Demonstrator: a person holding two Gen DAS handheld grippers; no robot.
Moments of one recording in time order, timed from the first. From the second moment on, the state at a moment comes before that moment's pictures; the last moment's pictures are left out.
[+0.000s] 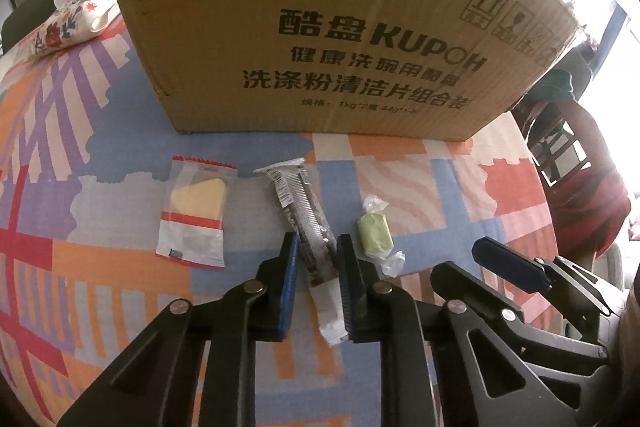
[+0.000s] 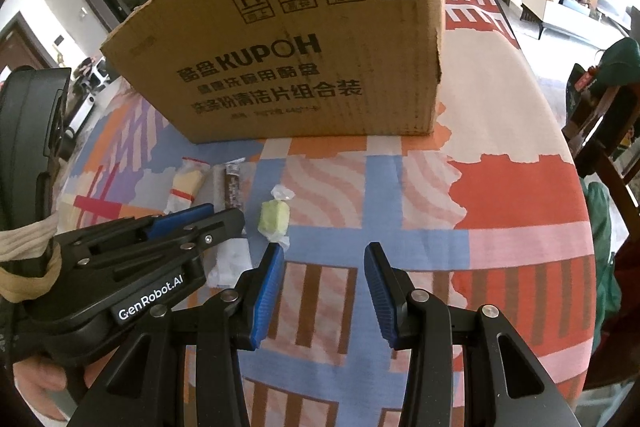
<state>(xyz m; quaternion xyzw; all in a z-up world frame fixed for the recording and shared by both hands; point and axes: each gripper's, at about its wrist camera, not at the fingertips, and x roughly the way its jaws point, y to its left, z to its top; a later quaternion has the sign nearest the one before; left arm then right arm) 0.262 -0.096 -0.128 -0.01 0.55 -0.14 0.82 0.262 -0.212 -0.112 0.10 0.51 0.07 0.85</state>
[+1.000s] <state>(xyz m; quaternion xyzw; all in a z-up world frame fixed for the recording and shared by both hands) 0.234 -0.048 -0.121 -0.01 0.53 -0.18 0.83 0.291 -0.154 -0.130 0.00 0.52 0.07 0.85</state>
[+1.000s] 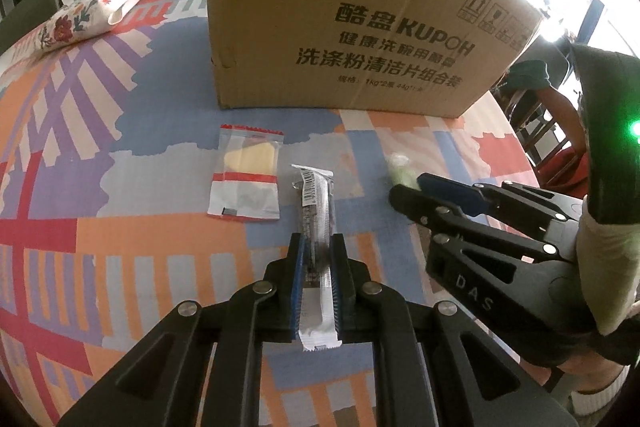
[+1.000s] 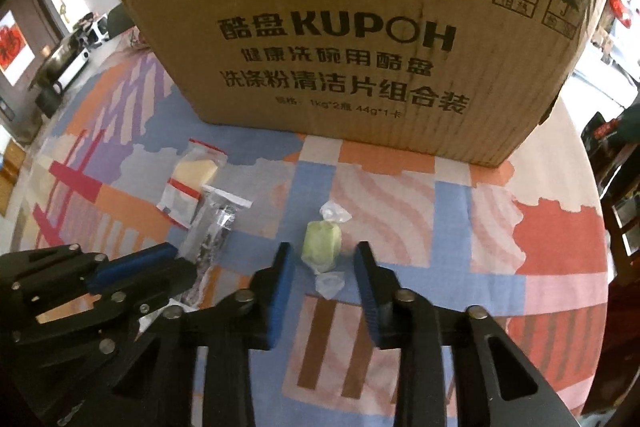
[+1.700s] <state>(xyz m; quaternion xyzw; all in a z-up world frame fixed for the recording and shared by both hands) 0.238 -0.062 -0.127 0.01 0.54 -0.17 0.82 0.269 -0.175 -0.123 0.04 0.51 0.07 0.86</state>
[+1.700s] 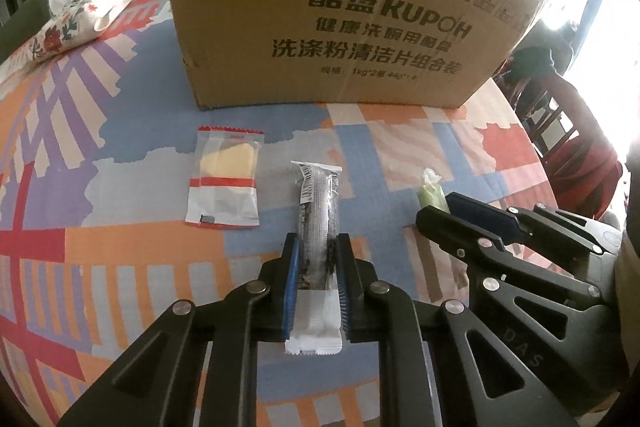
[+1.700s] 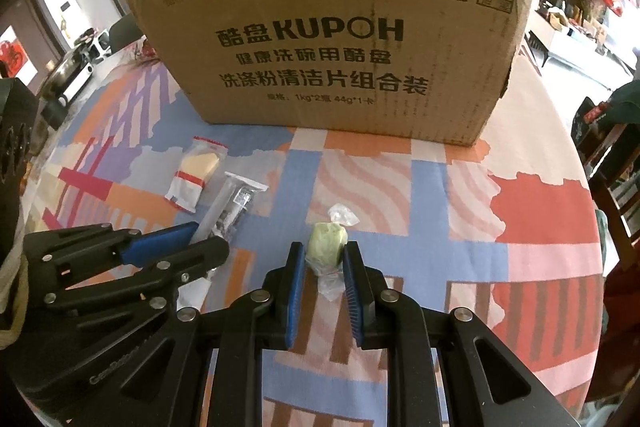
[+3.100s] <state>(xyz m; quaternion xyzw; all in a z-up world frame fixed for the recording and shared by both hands) 0.247 -0.051 0.062 -0.02 0.35 -0.19 0.92 0.270 -0.179 0.060 0.03 0.33 0.10 0.94</state>
